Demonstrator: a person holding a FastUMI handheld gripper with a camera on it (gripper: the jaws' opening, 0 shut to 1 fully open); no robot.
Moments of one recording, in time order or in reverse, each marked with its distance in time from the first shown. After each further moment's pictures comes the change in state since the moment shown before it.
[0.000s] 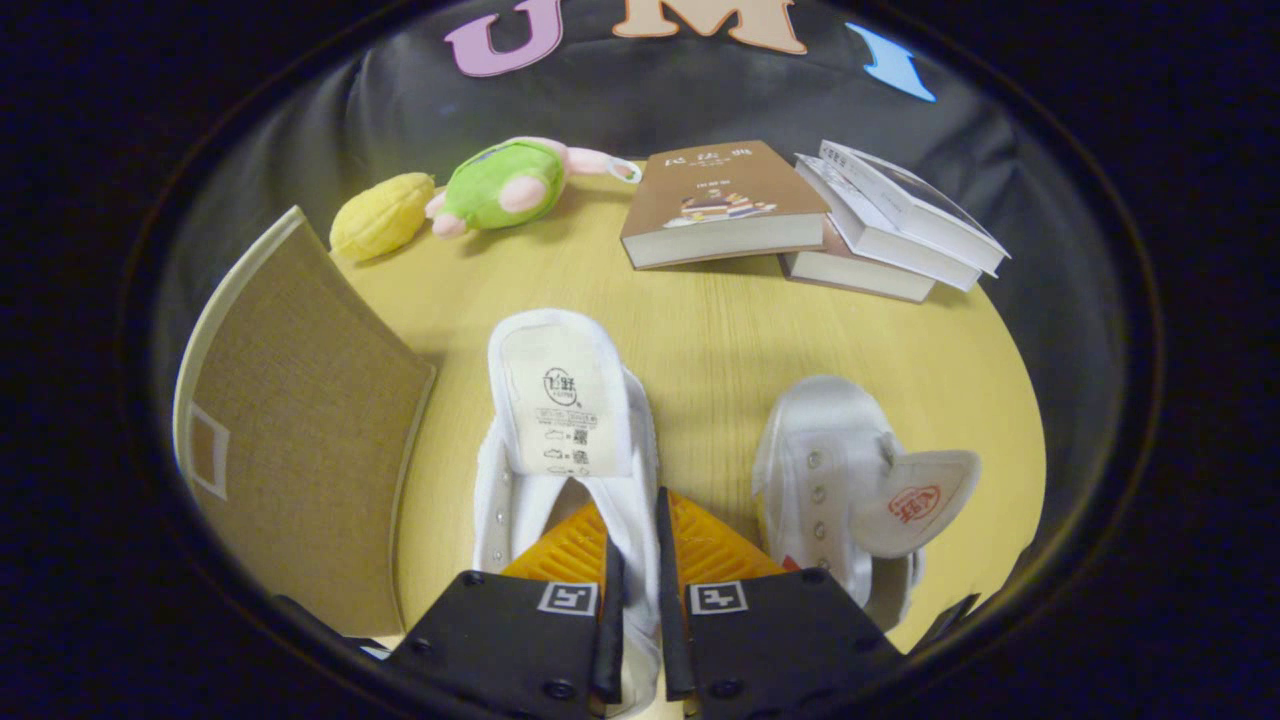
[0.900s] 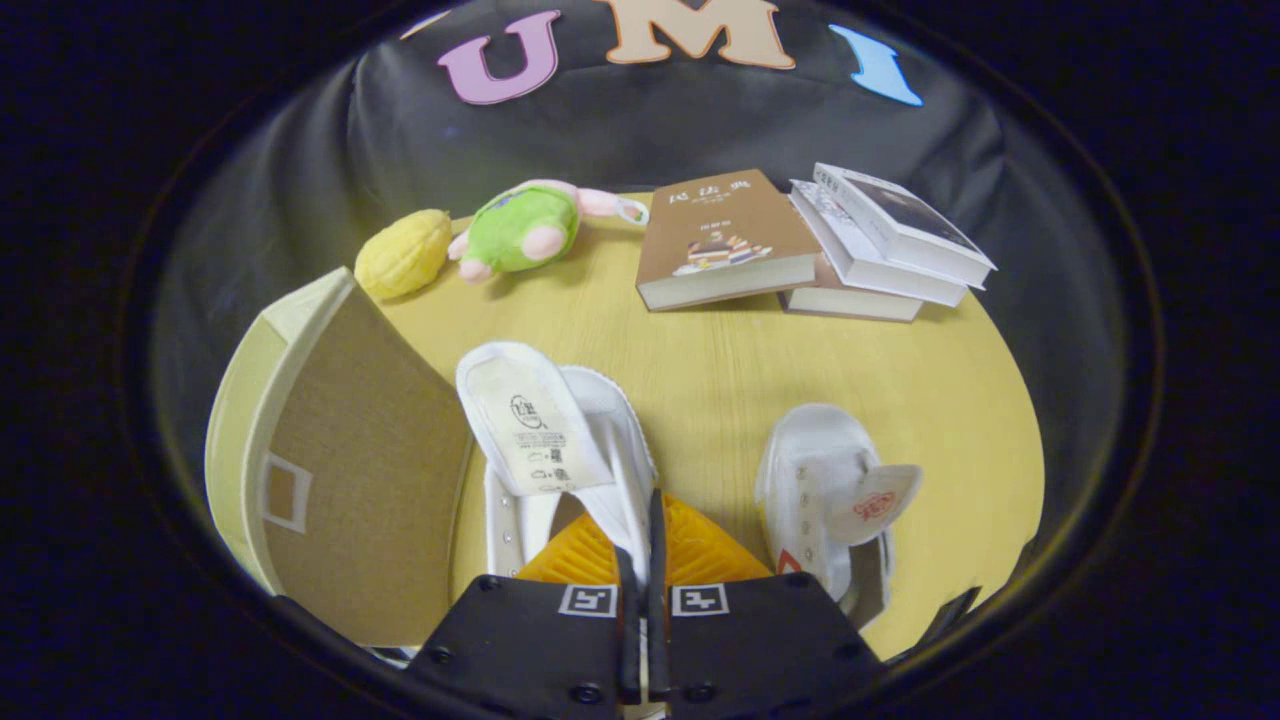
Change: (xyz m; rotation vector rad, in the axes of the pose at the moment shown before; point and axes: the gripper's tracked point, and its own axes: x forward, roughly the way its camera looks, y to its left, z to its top) arm -0.052 0.013 0.034 0.070 -0.083 0.046
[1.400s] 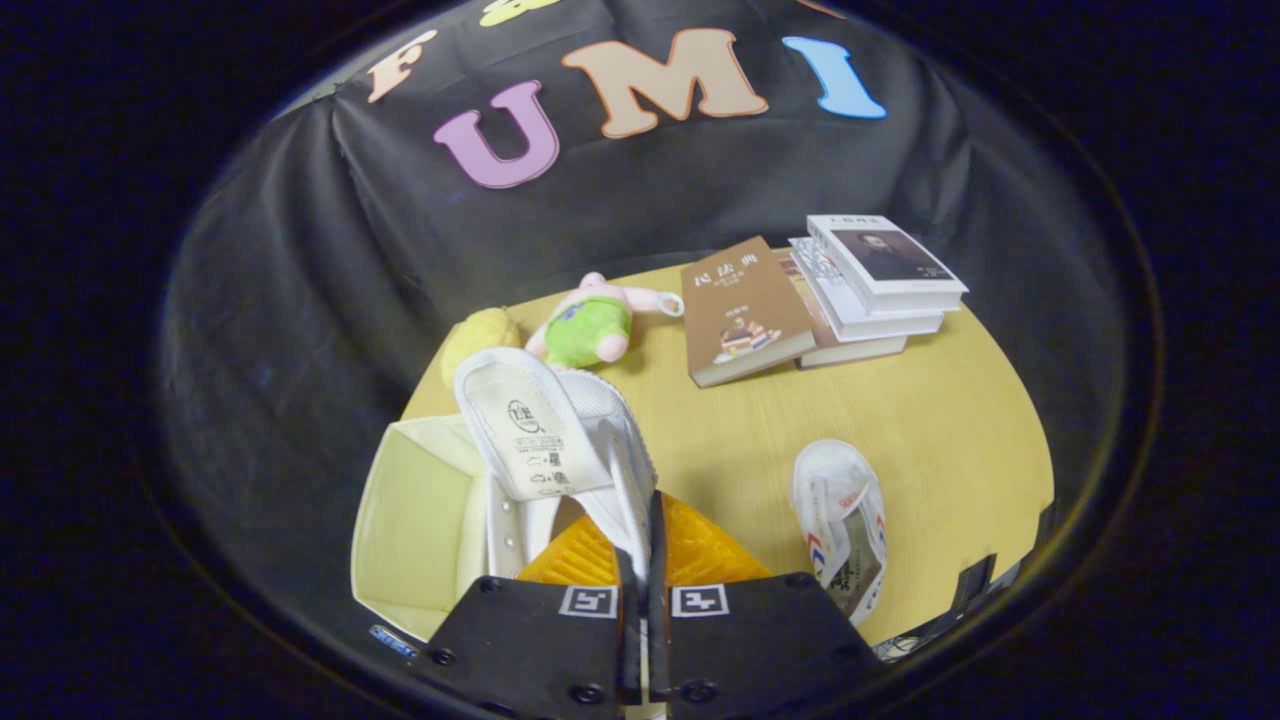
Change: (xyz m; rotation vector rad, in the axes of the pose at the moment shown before) arm -0.117 0.066 0.069 0.121 -0.126 0.139
